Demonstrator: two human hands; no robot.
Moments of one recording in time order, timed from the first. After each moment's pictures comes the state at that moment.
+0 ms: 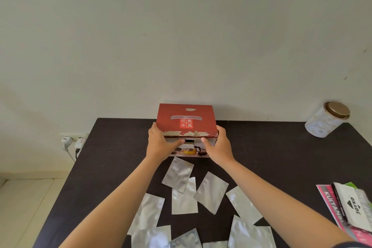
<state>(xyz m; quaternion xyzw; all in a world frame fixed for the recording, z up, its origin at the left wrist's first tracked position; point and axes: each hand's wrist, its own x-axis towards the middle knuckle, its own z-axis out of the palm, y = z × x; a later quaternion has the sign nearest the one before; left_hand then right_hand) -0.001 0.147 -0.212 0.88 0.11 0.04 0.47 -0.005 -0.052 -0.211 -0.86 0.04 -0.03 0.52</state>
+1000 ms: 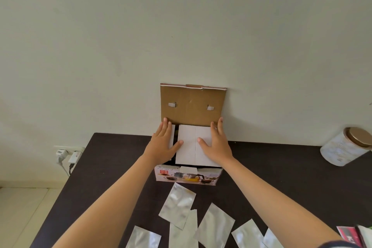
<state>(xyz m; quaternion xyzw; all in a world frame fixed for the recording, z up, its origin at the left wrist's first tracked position) 0.083 0.166 -0.208 0.97 -0.06 -0.06 0.24 0.100 -0.044 -0.212 -0.96 -0.05 0.02 0.28</state>
